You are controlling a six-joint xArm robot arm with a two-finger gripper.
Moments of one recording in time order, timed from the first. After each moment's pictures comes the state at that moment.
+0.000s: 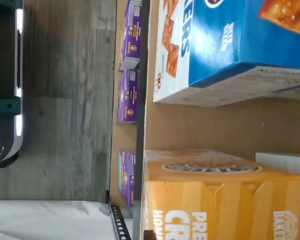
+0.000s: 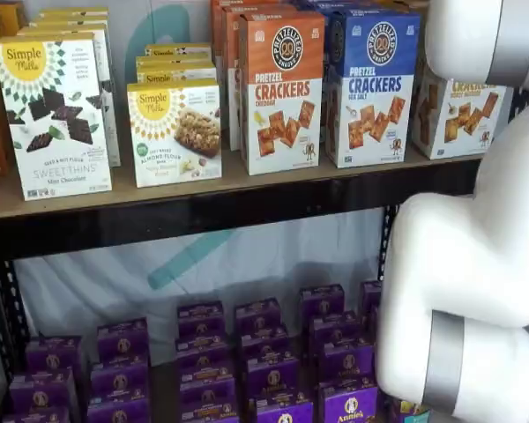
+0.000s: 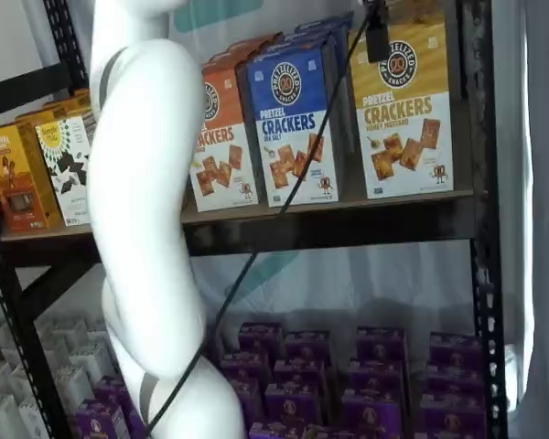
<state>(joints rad) -0.65 -0.07 -1.94 0.16 1.85 -2.16</state>
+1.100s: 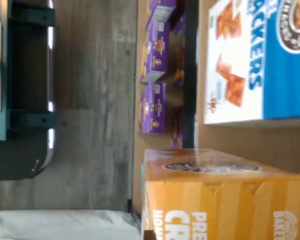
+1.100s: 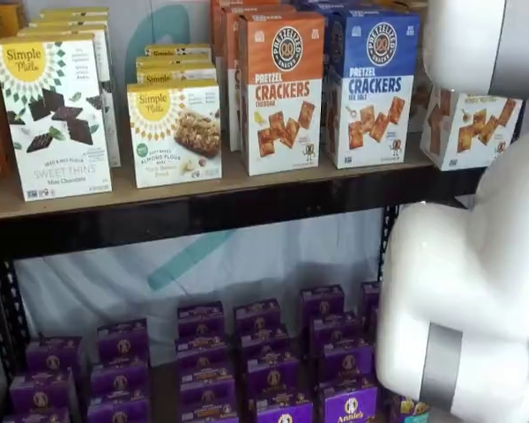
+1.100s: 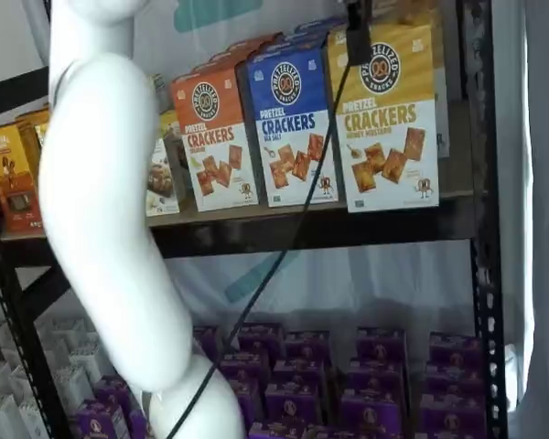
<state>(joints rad) -0.72 -0.25 -1.78 0.17 1.91 -2.22</state>
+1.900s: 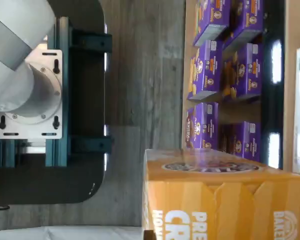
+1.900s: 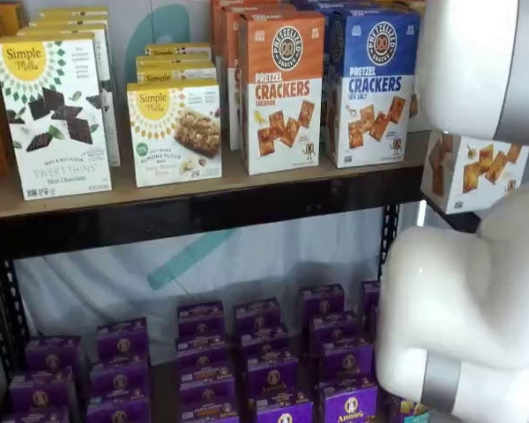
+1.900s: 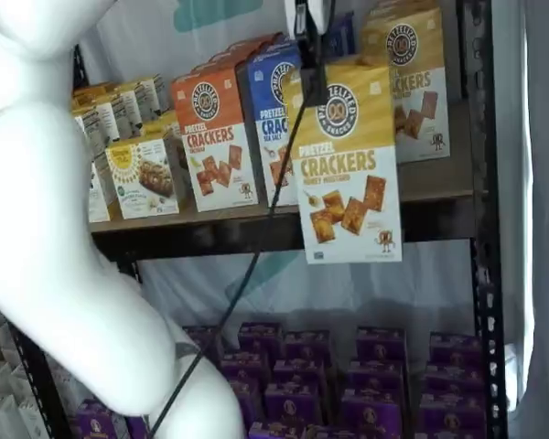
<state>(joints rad) -0.68 -0.49 -1.54 0.11 1.98 -2.20</state>
